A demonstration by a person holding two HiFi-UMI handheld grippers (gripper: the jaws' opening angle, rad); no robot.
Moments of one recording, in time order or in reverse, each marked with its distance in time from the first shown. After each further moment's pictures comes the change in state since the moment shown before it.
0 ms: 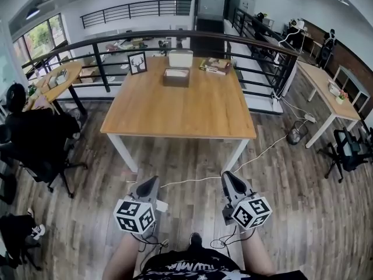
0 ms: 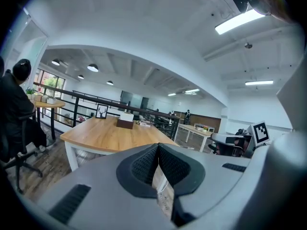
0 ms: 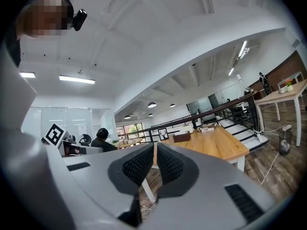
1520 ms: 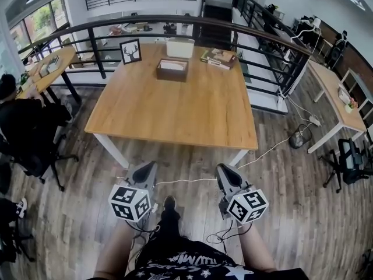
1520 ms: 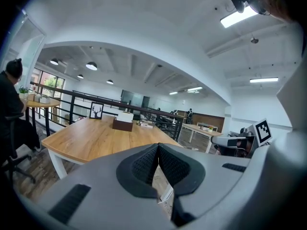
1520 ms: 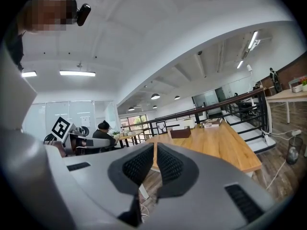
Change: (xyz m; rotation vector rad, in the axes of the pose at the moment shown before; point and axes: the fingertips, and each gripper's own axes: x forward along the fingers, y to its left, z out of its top) left arm 0.184 0.039 0.034 0.004 0.009 0.017; right arm 0.135 -0.122 0.006 -0.036 0.111 0.068
